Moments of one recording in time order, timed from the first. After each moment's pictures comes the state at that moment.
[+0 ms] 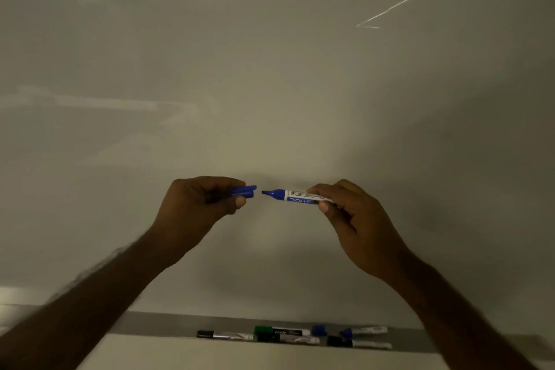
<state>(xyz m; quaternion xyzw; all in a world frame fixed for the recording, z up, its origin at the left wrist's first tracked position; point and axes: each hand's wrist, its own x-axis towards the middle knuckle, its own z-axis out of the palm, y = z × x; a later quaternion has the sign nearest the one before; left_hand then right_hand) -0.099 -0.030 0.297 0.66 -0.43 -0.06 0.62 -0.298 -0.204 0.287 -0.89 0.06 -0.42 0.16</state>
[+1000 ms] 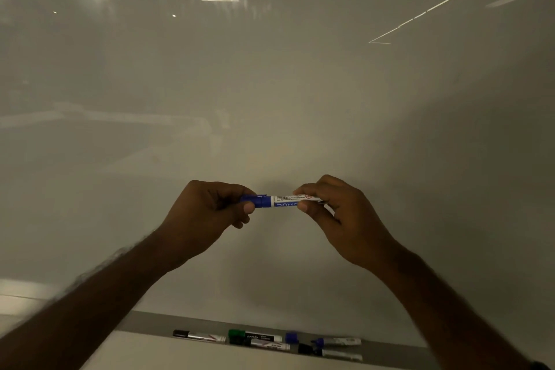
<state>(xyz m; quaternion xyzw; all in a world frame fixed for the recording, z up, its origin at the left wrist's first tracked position) -0.209 -0.059 0.331 0.70 -0.48 -0.03 0.53 -0.365 -0.233 0.323 -0.89 0.02 -0.40 0.20</state>
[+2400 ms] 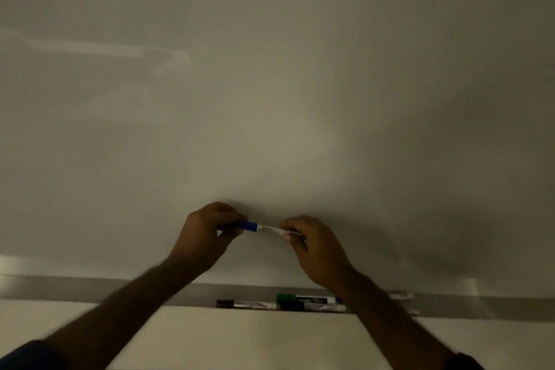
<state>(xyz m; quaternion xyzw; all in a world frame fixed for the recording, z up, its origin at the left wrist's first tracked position) 0.002 -0.051 0.142 0.73 -0.55 0.05 0.40 -0.174 -0.199 0.123 -0.90 0.19 -0.28 0.27</state>
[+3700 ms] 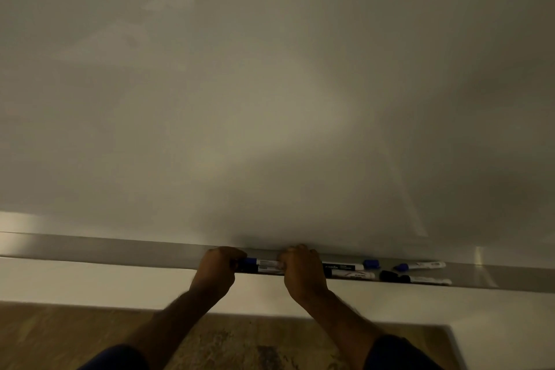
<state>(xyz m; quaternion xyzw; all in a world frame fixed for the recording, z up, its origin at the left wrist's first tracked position) 0.030 -0.027 -0.046 0.86 -0.40 -0.17 0.27 -0.115 -0.158 -0.048 -0.95 0.30 0.01 0.11</state>
